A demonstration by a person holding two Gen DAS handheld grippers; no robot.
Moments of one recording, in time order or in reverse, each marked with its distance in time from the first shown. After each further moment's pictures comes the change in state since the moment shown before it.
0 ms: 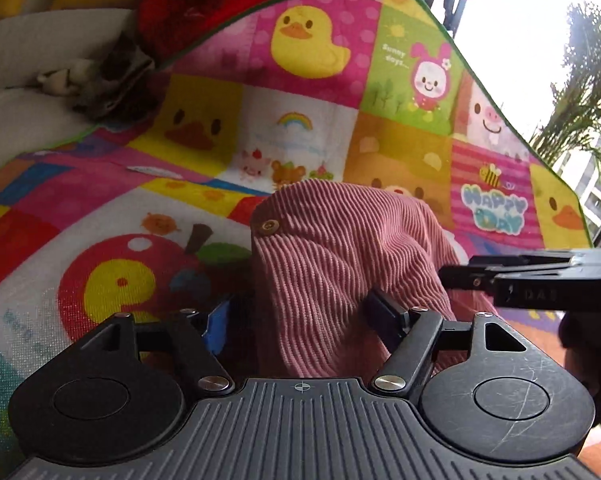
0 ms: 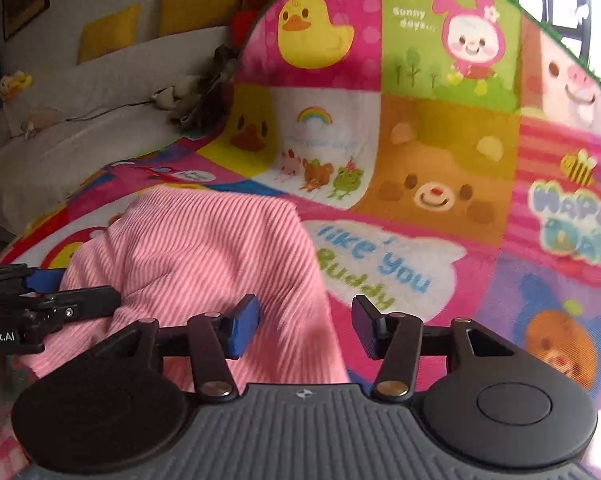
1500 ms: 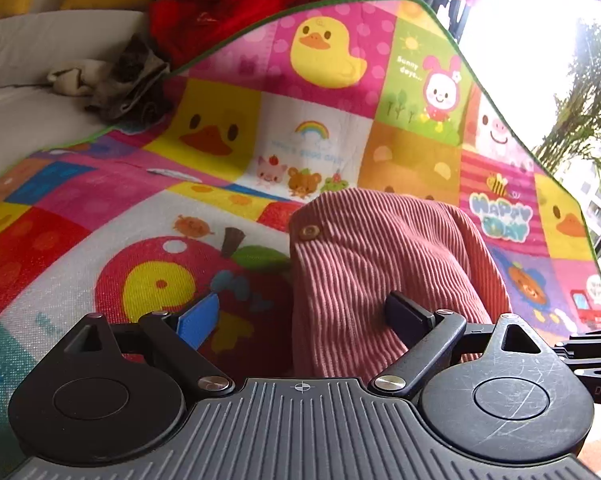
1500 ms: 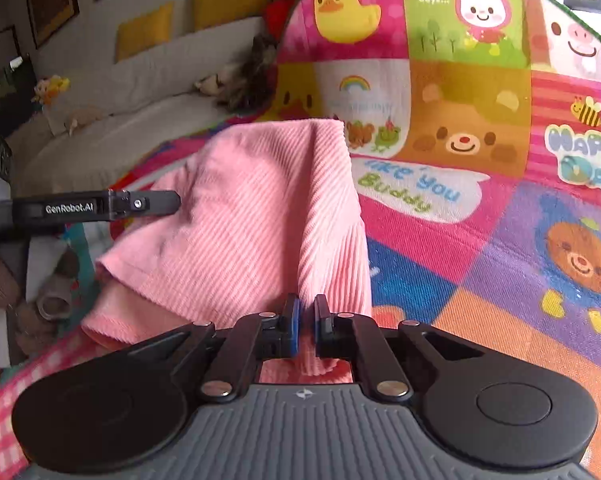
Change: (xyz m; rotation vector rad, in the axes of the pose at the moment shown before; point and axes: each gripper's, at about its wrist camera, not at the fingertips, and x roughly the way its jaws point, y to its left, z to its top) left arm -0.008 0.029 -0.003 -0.053 0.007 -0.020; right arm -0.039 0.010 -0.063 0.074 0.098 0.157
